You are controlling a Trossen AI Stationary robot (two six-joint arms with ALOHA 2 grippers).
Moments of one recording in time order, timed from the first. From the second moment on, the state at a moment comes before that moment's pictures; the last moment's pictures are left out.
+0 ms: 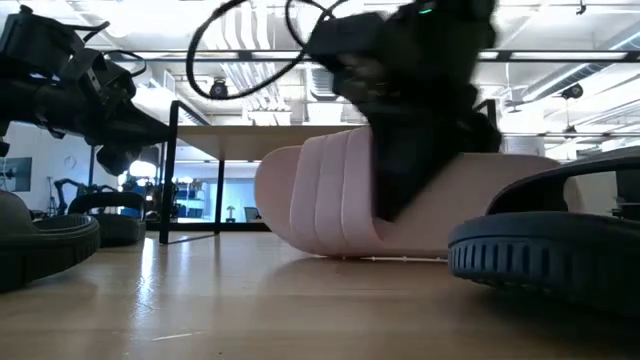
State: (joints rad) left arm 0.29 0.28 0.01 0.05 0.12 -0.41; right arm 0.40 2.05 1.50 -0.72 0.21 1.13
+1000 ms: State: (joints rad) left arm 0.29 0.29 0.01 0.06 0.12 -0.41; right arm 0.32 2.05 1.72 -0.71 0.29 0.92
